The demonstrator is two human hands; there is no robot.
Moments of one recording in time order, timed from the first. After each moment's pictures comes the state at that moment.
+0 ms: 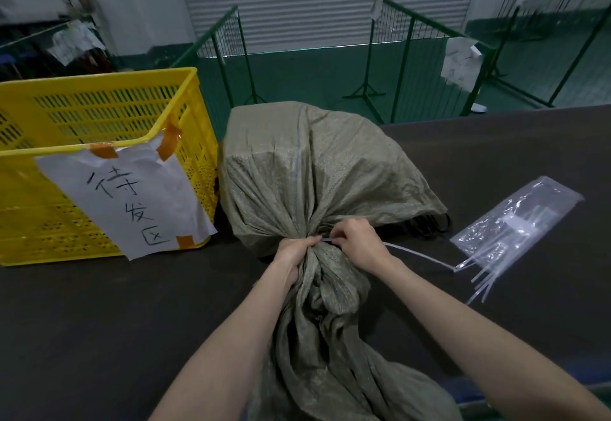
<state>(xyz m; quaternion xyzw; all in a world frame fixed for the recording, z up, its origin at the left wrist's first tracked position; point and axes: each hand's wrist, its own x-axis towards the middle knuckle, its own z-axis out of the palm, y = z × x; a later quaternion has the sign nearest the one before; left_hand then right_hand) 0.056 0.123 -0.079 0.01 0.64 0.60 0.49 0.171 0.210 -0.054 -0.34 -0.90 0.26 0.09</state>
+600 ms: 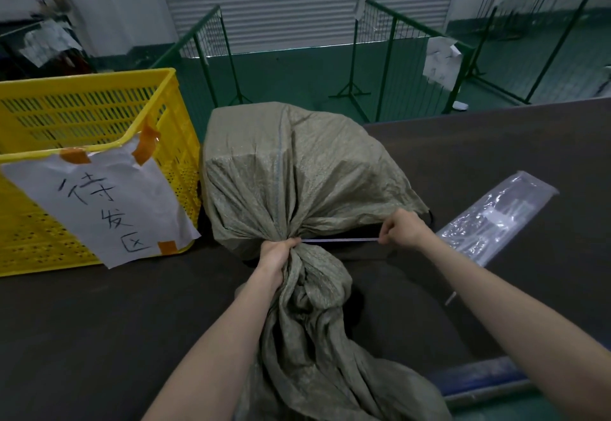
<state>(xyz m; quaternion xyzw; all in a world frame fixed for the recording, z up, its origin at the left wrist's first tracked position) 0.050 0.127 -0.096 0.00 0.66 0.61 0.44 0.249 0.286 -0.040 -0.49 -0.82 0.28 -0.02</state>
